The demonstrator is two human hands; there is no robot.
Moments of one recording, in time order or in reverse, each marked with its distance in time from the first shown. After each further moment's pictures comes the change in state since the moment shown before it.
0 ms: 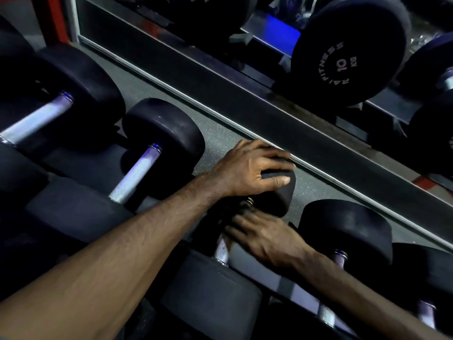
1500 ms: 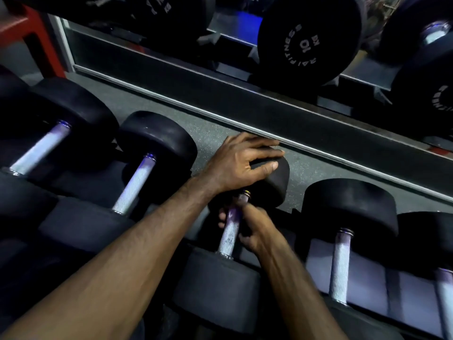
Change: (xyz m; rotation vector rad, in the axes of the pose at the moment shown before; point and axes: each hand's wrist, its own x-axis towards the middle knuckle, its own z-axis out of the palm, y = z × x) left_hand 0.001 0.006 -0.005 -0.037 -0.043 -0.058; right_hand 0.057 -0.023 0.027 2.229 0.414 1.627
